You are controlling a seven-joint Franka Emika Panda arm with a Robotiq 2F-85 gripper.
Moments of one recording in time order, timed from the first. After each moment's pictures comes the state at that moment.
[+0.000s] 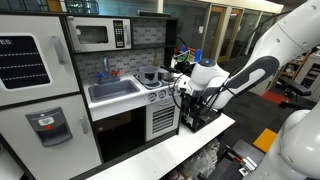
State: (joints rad) arm 0.07 -0.22 -0.08 -2.75 -0.49 2.79 -0.97
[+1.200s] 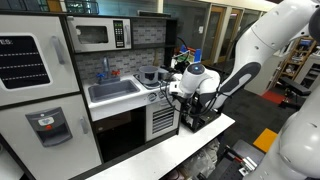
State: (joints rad) arm 0.04 -0.03 -0.06 -2.59 -0.92 2.88 -0.77
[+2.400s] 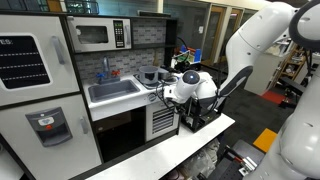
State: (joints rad) arm 0.07 0.07 -0.06 -2.50 -1.29 2.90 -0.41
